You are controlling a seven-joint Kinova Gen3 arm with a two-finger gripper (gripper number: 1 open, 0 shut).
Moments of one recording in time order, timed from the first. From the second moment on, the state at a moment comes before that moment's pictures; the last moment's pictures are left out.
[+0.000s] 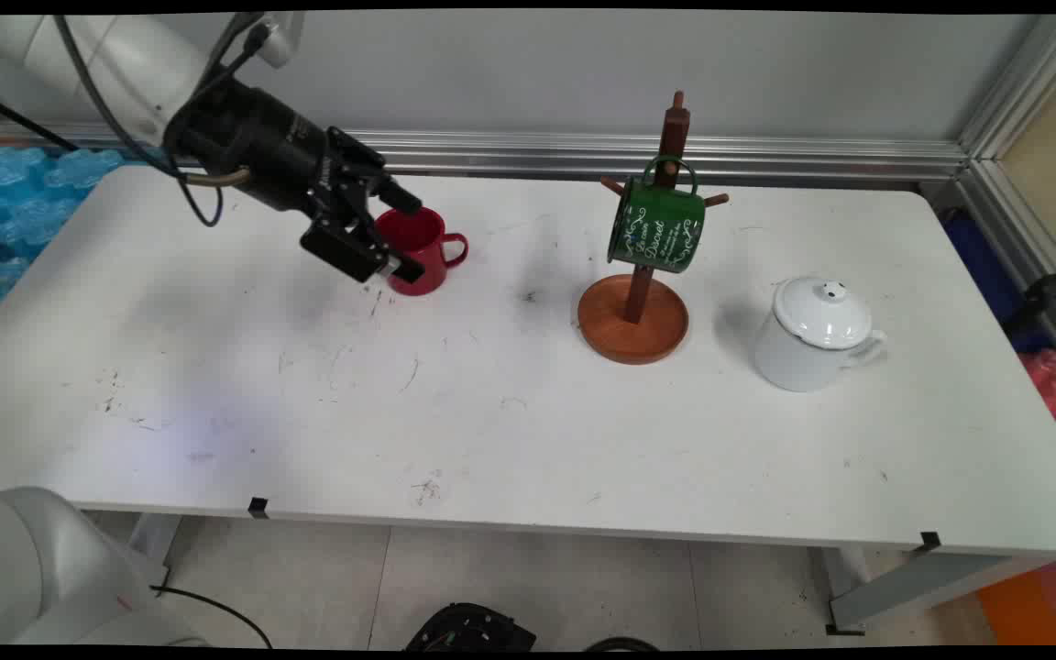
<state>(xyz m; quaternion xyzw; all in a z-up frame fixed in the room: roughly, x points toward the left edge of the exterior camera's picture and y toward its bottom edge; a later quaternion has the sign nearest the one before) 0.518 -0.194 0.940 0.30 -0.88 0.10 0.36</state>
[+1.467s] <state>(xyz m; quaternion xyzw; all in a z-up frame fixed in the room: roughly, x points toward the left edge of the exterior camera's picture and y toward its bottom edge) 0.450 -0.251 0.901 0.32 -0.82 0.08 0.46</state>
